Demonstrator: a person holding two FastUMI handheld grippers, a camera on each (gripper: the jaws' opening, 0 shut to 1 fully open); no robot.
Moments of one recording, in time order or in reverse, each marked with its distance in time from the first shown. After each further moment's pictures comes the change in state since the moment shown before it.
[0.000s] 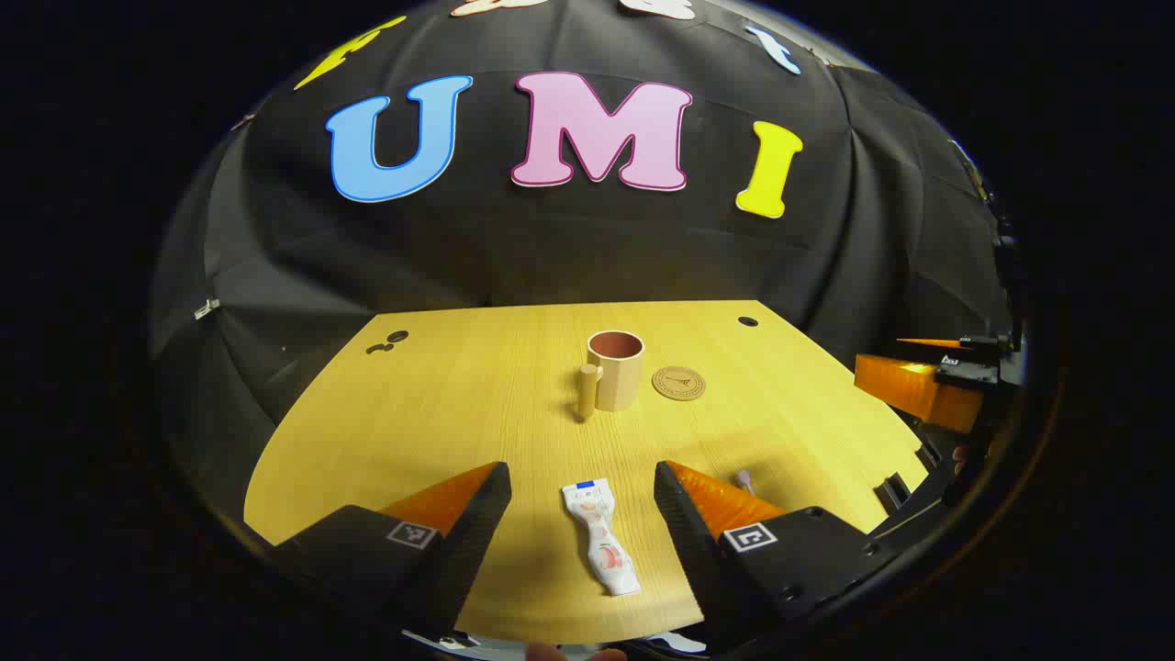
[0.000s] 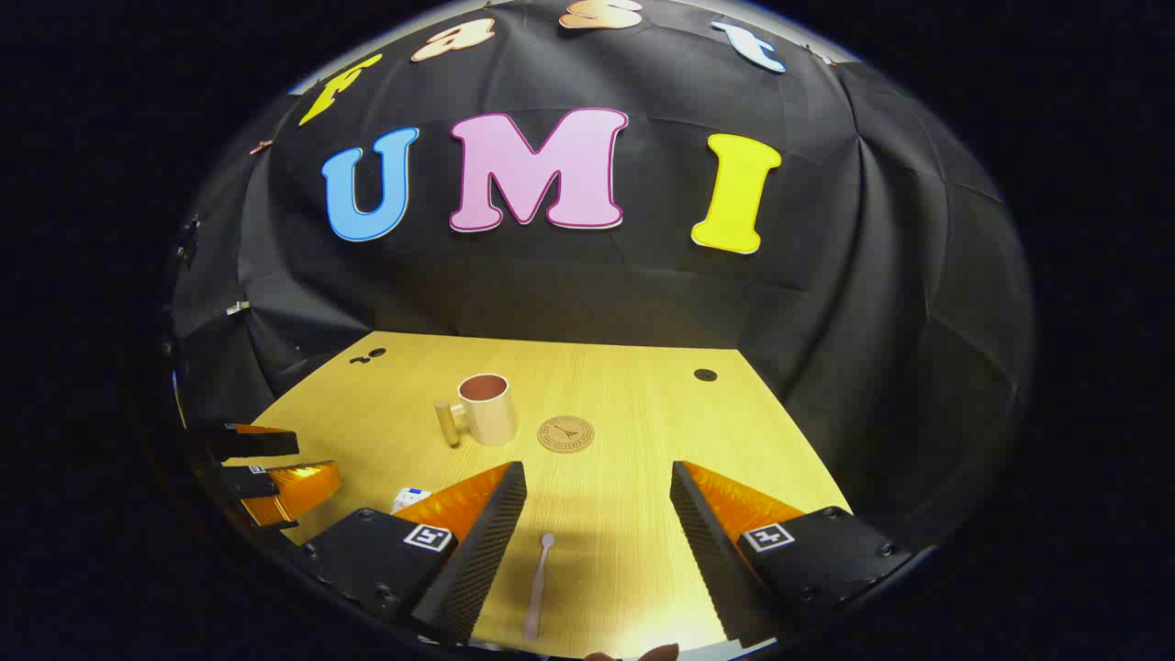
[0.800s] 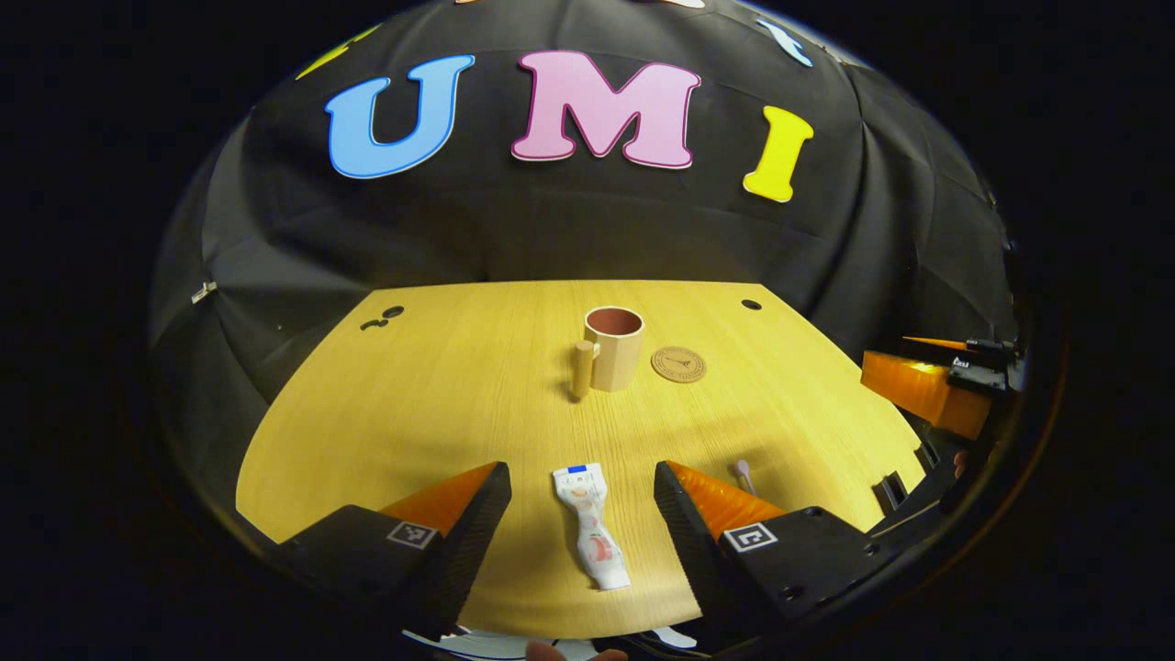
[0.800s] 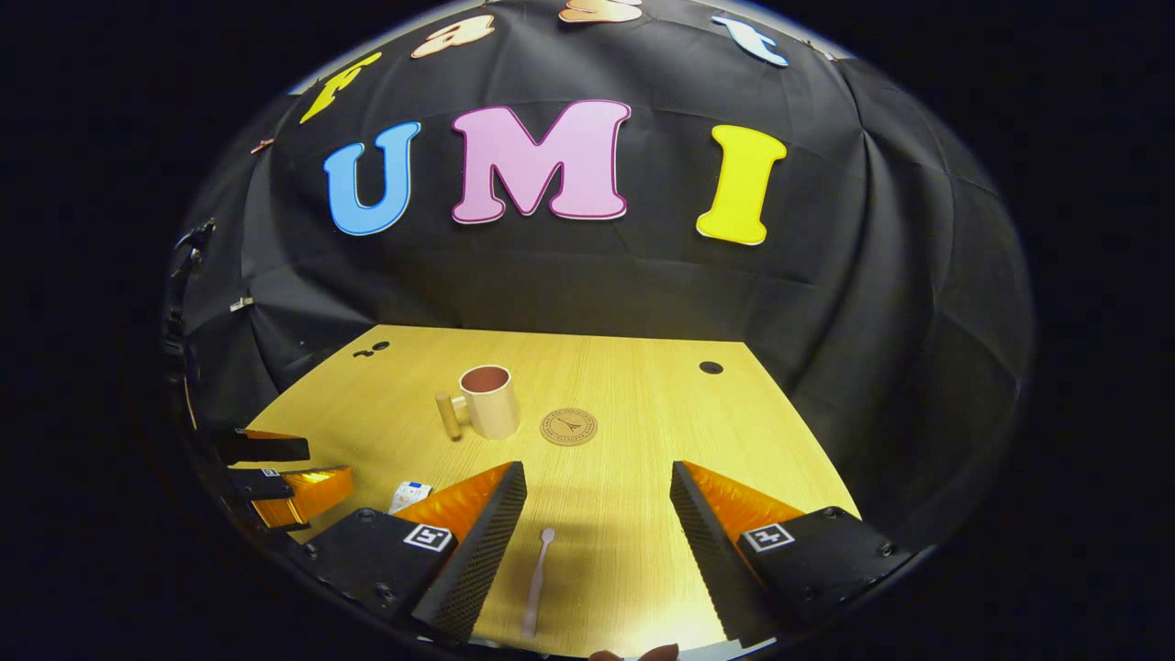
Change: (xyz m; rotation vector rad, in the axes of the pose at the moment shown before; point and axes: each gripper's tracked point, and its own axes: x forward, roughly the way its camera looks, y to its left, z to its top) left arm 0.014 -0.011 -0.023 -0.035 0.093 -0.008; right arm 0.003 -0.001 -0.010 0.003 0.034 0.021
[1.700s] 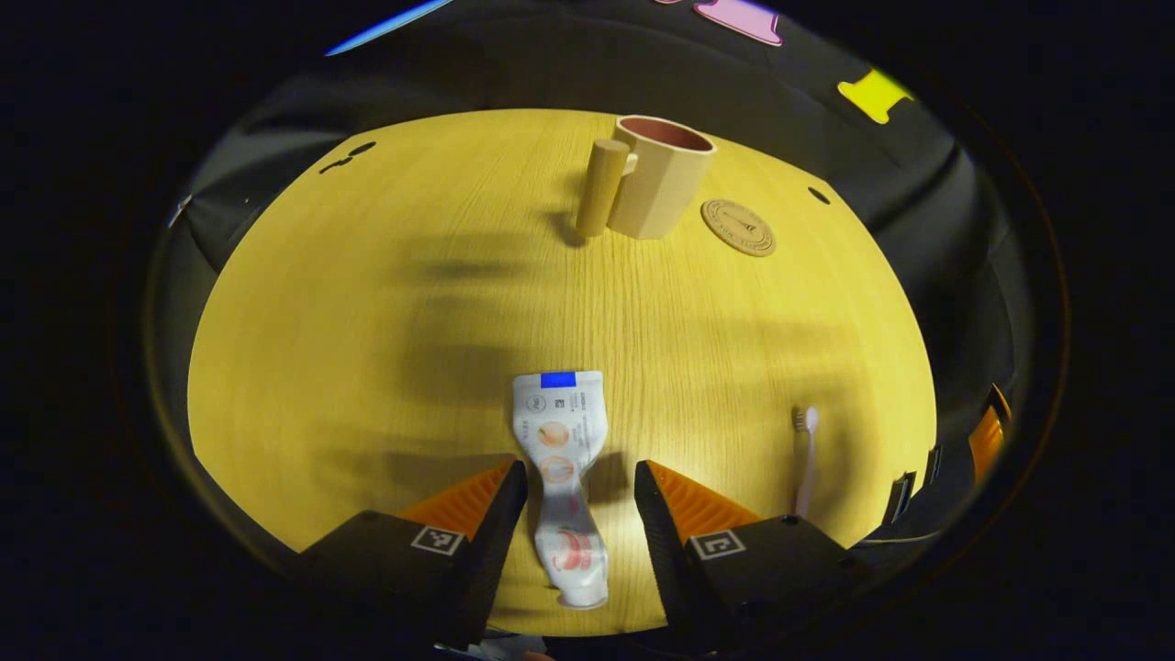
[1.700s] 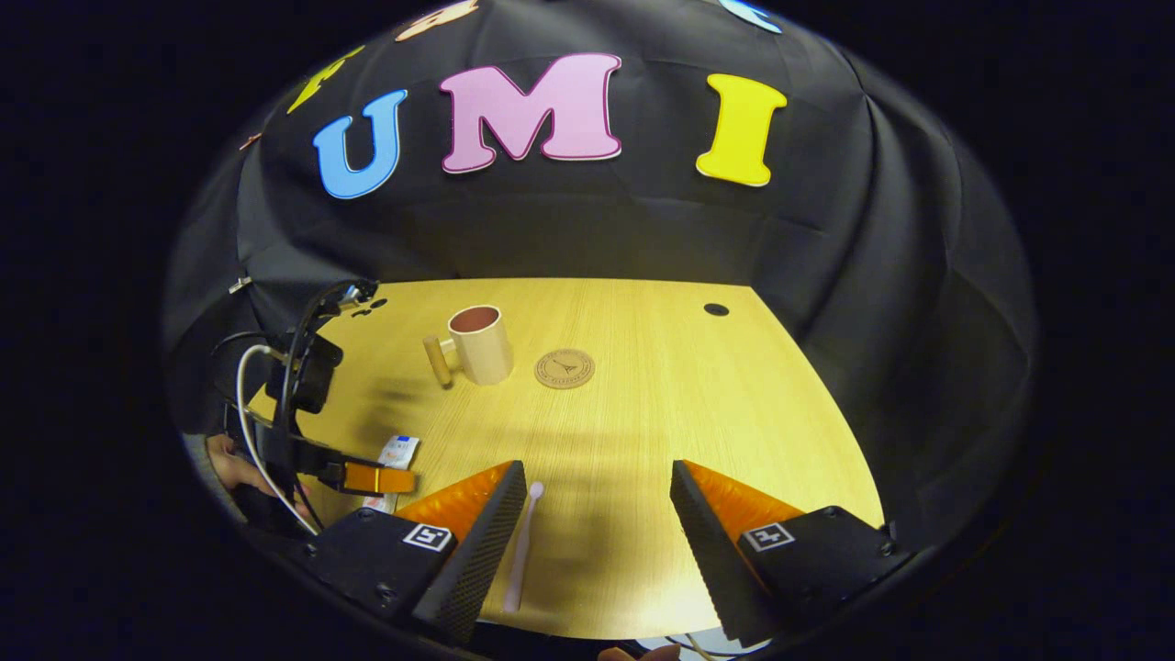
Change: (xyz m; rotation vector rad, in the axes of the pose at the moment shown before) left arm 0.108 -0.005 -0.096 -0.157 0.526 0.034; right arm 0.006 -0.013 -0.058 0.035 0.188 0.040
